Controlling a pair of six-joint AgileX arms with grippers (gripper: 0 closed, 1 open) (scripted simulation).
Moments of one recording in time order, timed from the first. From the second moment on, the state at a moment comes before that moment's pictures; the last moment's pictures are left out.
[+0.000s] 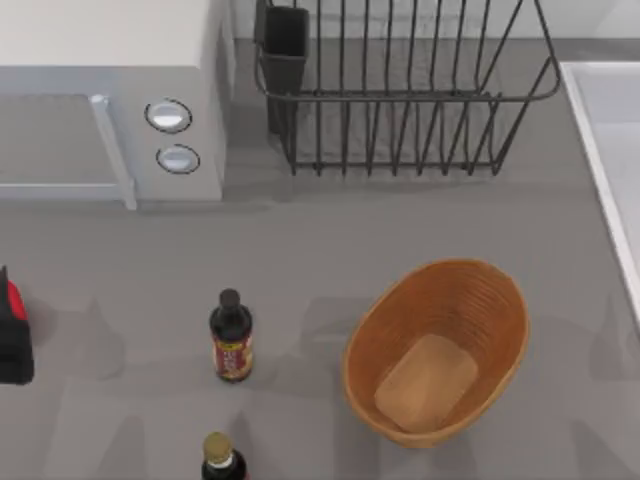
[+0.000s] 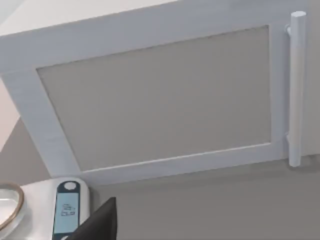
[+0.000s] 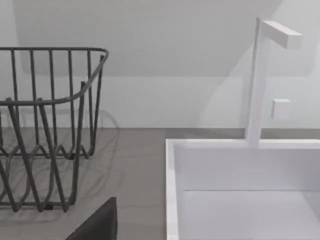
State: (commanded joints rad) left arm 0.00 0.22 0.15 -0.15 -0.02 0.20; right arm 0.00 0.00 0.00 0.00 0.00 0.00
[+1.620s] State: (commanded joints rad) left arm 0.11 1.81 1.24 -1.01 0.00 1.21; right arm 0.00 0.00 0.00 0.00 0.00 0.00
